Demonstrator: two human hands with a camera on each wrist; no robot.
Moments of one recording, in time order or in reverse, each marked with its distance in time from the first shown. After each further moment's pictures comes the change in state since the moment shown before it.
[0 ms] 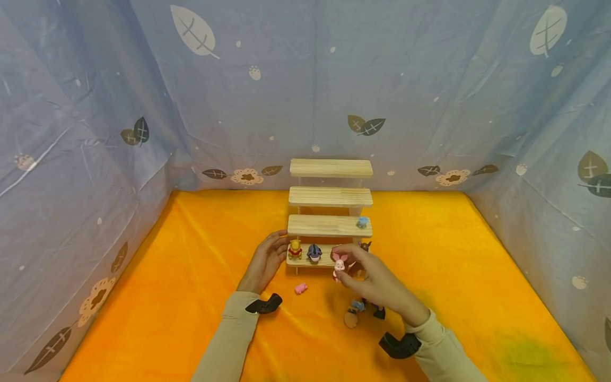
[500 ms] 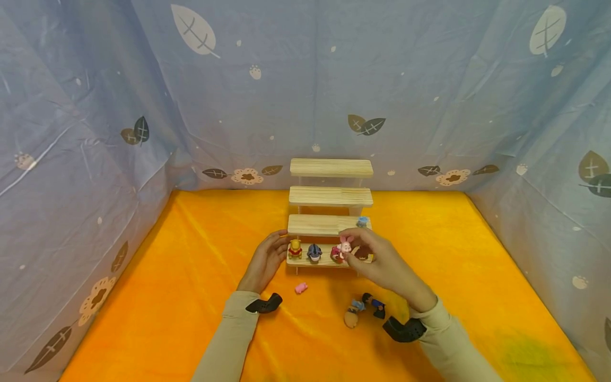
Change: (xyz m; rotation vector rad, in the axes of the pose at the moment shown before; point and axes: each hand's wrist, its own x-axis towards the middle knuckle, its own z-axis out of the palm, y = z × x) left_hand 0.000 0.000 -0.001 0.017 -0.001 0.000; right_hand 0.017 -0.006 -0.025 -0.066 0.098 -0.112
